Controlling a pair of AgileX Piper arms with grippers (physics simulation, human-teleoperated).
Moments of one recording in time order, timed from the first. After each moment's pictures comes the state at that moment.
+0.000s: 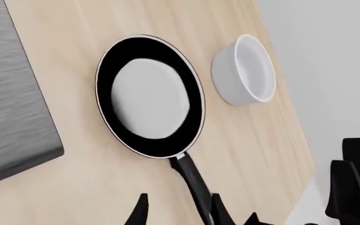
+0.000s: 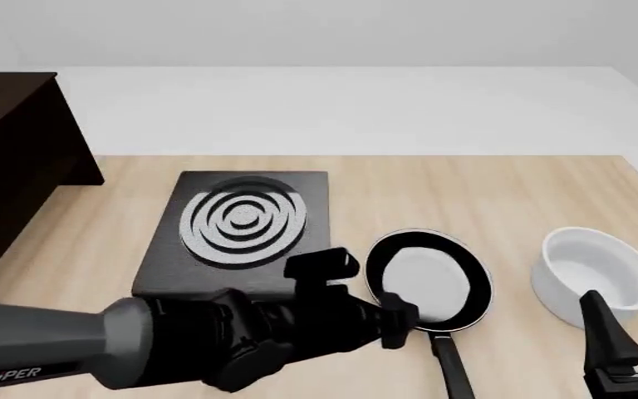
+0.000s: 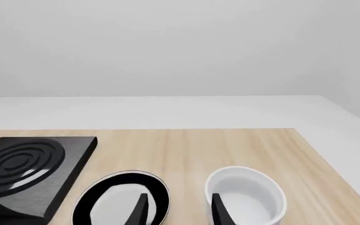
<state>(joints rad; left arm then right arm) -1.02 1.67 -0.83 -0.16 -0.84 0.00 0.03 0.00 -0.02 0.01</state>
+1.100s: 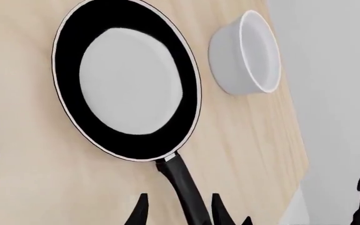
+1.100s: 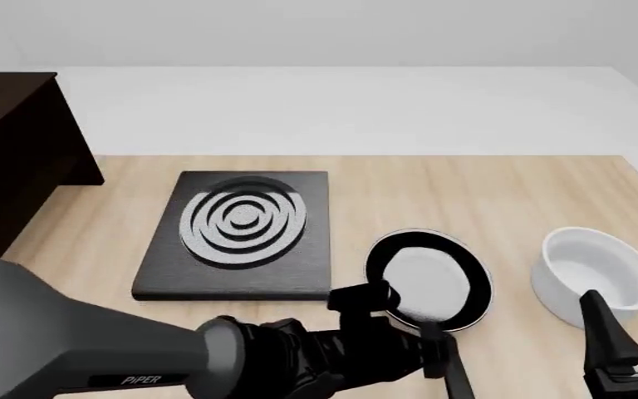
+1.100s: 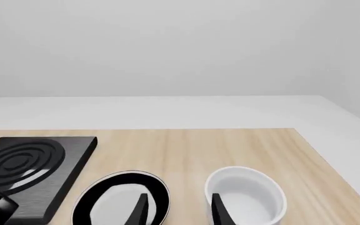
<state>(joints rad) -1.11 1.90 -0.93 -0.28 -0.95 0.00 0.03 0.00 -0.02 0.01</state>
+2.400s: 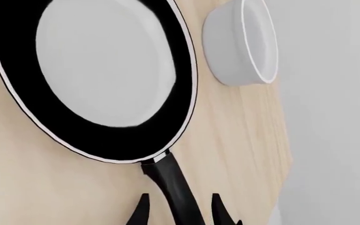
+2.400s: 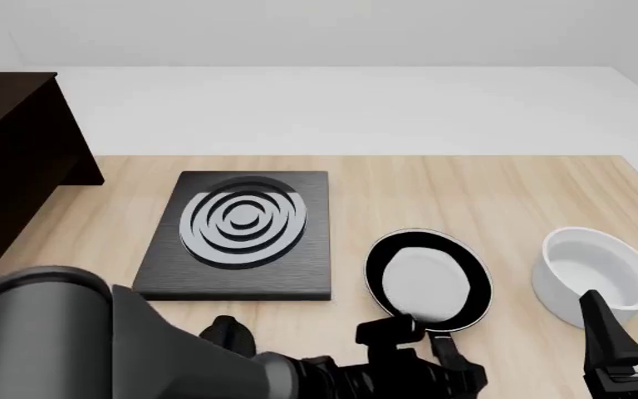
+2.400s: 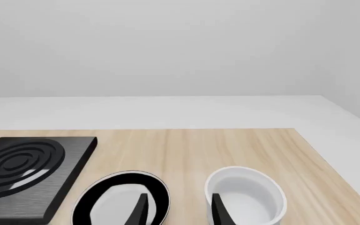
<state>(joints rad) -1.18 2.08 -0.99 -0.46 -1.07 0.00 0.03 0.00 -0.02 0.01</state>
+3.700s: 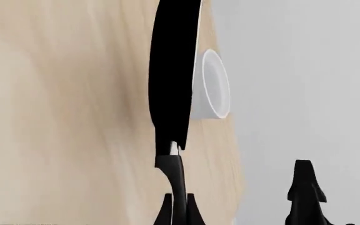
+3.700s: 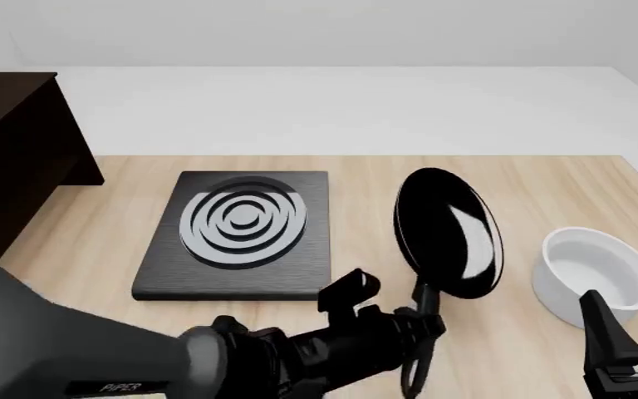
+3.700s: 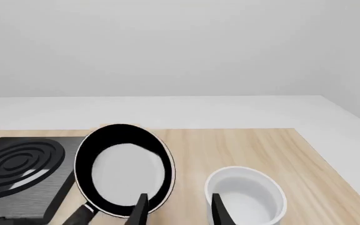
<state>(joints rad) -1.10 1.87 -0.85 -0.55 -1.13 0.00 0.03 0.00 -0.02 0.01</state>
